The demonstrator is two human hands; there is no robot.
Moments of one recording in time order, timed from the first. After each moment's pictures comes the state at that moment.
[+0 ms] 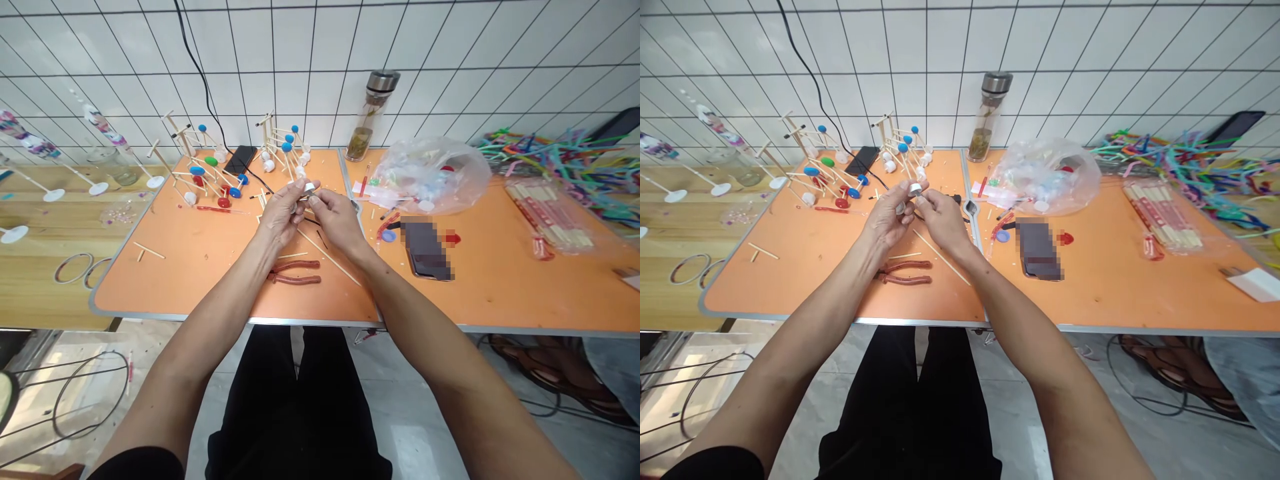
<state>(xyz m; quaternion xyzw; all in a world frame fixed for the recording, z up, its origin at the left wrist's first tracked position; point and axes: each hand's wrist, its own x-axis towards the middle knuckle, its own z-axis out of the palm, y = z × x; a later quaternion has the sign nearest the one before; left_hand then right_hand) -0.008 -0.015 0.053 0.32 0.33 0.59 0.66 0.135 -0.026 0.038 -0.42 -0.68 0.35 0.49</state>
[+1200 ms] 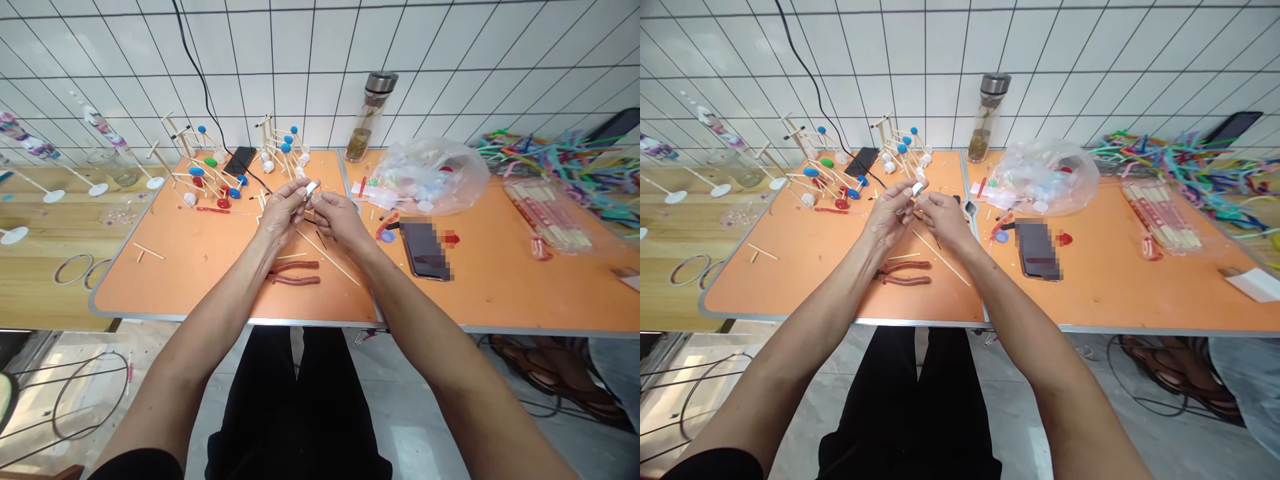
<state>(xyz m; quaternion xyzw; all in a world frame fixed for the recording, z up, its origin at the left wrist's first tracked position) -0.008 -0.014 0.051 0.34 0.30 0.60 0.66 0.142 -0.024 0.046 -0.38 -0.56 0.57 0.46</state>
